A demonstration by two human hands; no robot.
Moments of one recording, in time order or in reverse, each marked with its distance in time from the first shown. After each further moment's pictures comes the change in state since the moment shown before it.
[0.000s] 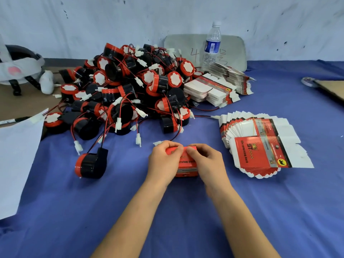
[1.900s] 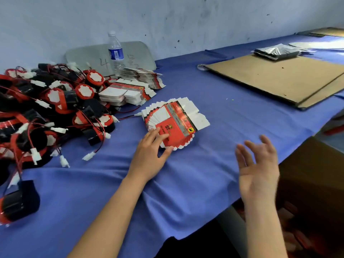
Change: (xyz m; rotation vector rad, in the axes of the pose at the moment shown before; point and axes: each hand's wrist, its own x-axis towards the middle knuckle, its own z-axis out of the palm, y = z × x) left_hand -0.012 -0.011 0.091 0.635 -0.461 0.906; right_hand -0.128 0.015 -0.182 0.771 0.828 -0.471
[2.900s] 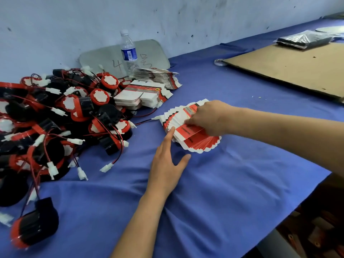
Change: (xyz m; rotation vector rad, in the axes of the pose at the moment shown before) left_hand -0.001 -0.017 -0.002 -0.380 0.067 -0.185; right_hand 0.080 0.057 0.180 -2.439 -1.595 -0.934
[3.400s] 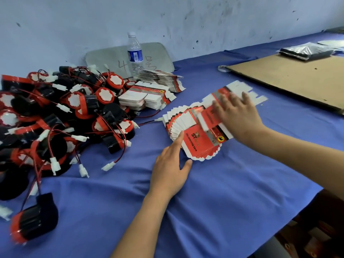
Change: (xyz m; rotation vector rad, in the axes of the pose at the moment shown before) left_hand -0.001 -0.004 0.006 0.238 -0.060 0.084; right_hand -0.028 0.005 0.043 -0.082 0.276 0.495
